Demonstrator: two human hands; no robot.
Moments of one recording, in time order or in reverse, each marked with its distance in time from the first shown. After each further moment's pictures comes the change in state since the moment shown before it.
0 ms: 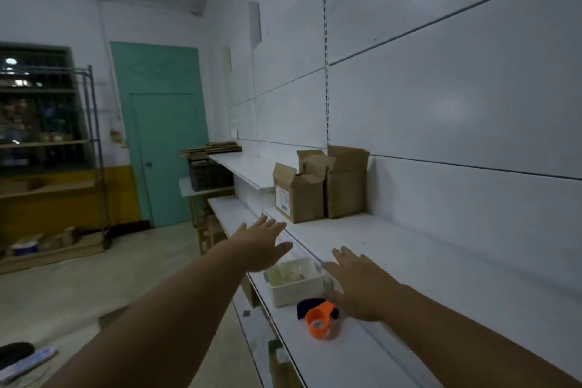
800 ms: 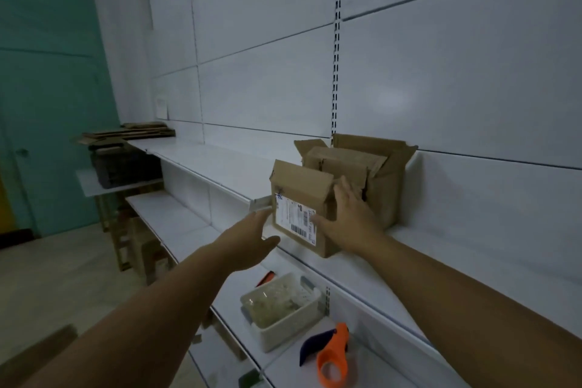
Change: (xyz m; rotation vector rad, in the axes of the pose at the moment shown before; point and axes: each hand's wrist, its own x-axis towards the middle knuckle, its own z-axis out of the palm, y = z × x) left_hand 0.222 -0.172 0.055 -0.519 0.098 0.201; right_hand 0.297 0.020 -0.009 0.253 0.454 0.506
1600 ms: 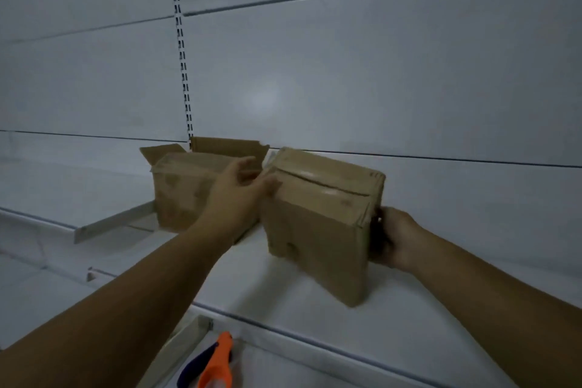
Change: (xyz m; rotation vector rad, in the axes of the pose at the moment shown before) left_hand 0.027 0.210 0.036 -0.961 0.011 0.234; right_hand -0.141 0.136 -0.169 1.302 0.213 0.904
